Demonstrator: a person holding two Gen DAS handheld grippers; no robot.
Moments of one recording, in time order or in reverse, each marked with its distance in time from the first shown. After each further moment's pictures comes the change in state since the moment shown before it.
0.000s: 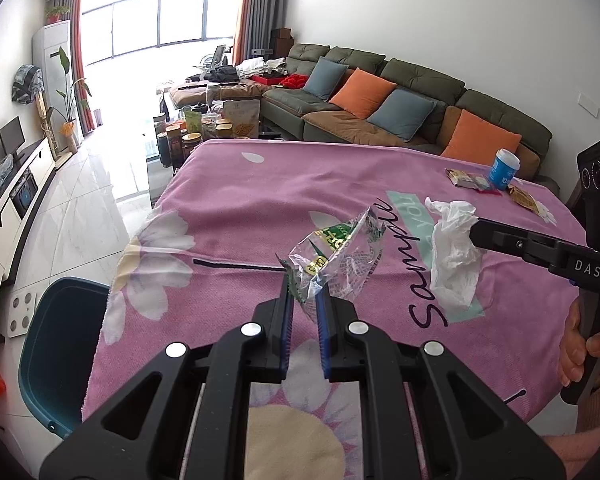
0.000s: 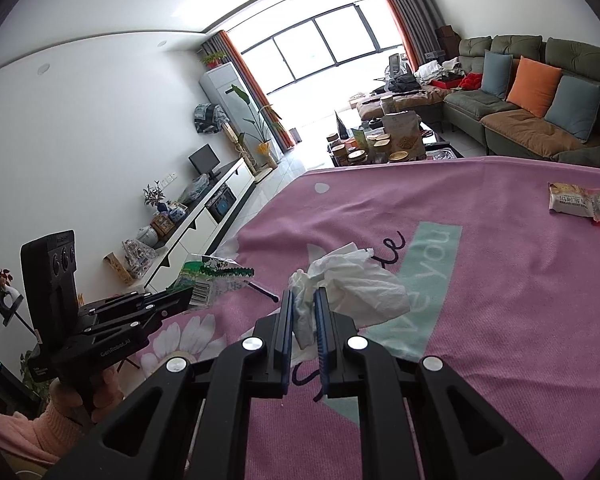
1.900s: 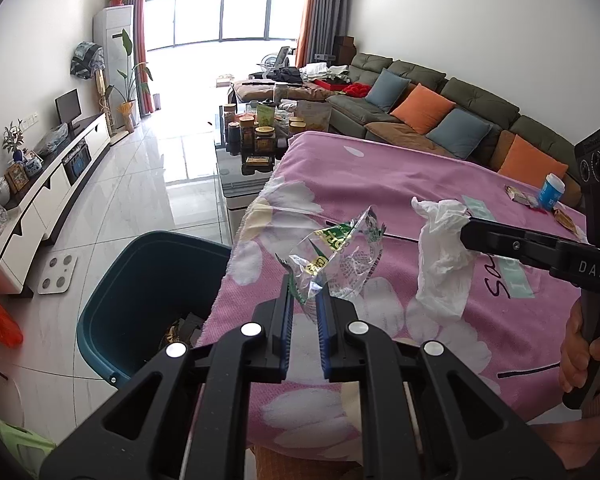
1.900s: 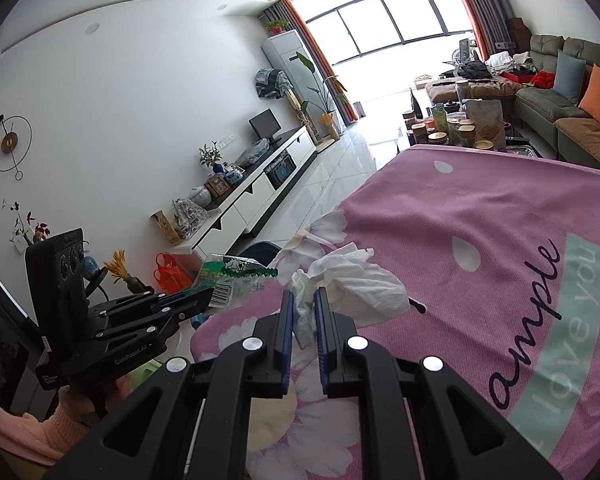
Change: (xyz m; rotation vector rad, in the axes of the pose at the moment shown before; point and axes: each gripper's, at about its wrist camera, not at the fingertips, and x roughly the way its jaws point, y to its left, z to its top) left arm -0.060 0.075 -0.039 -0.130 -0.025 0.177; right arm 0.072 0.084 0.001 -0.118 0.105 0.191
